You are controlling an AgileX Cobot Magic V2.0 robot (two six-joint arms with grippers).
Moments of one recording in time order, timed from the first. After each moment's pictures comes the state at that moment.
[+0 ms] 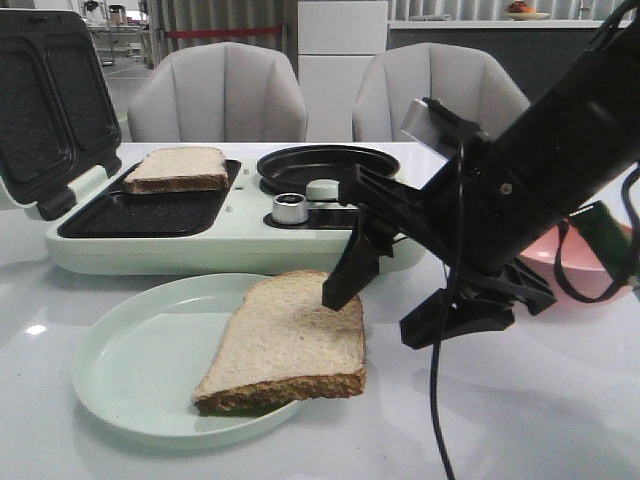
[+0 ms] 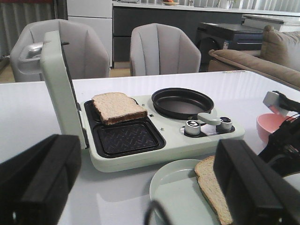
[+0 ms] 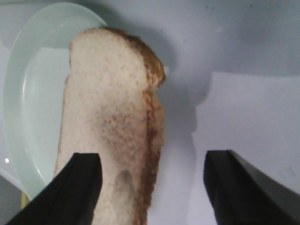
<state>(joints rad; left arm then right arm) -0.44 -0.01 -0.30 0.14 0.43 -0.22 0.41 1.75 -0.87 1.18 0.46 -0.58</state>
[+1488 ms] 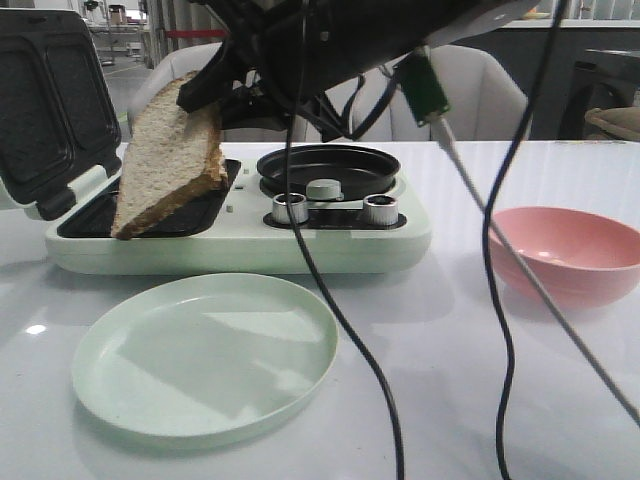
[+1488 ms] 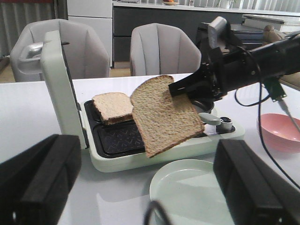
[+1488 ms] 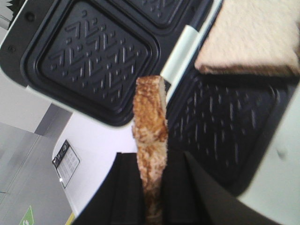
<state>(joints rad) -0.44 -0.01 -0.30 0.14 0.43 -0.22 0.49 2.00 -1.48 1.57 0.57 -0.96</state>
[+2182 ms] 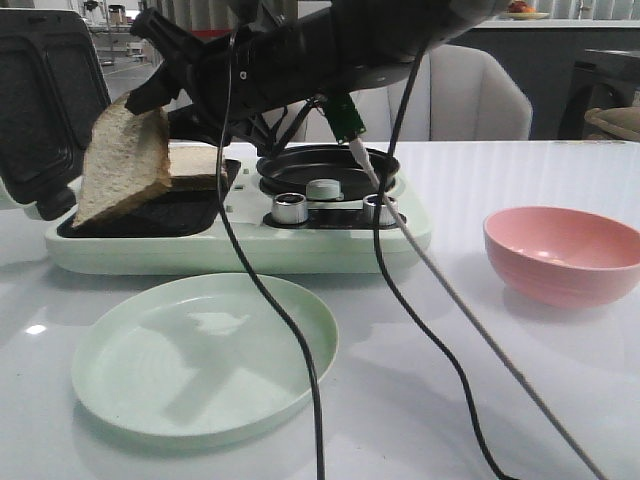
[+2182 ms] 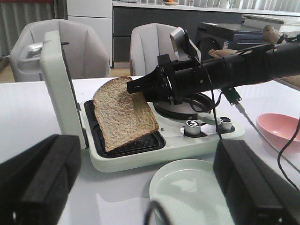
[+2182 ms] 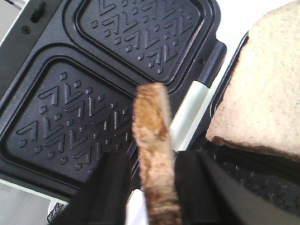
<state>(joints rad) -0.44 -0.01 -0.30 0.14 0.43 -0.22 0.55 2.27 -1.80 1.71 0.48 -1.00</state>
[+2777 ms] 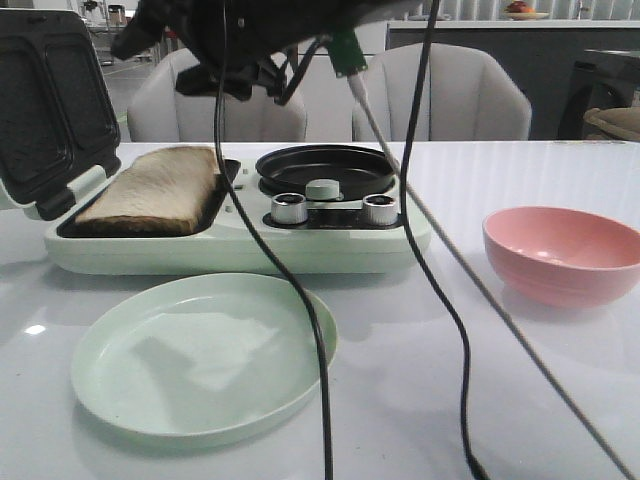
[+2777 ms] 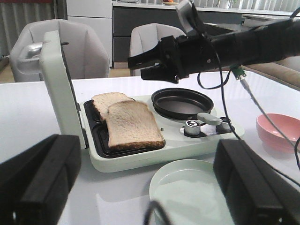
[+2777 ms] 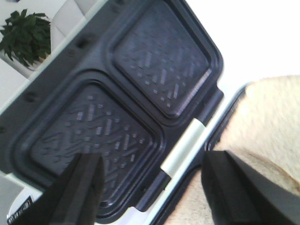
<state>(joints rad) -0.44 -0.01 -0.30 0.14 0.43 -0.22 0.58 2.14 -1.80 1.49 0.36 -0.99</state>
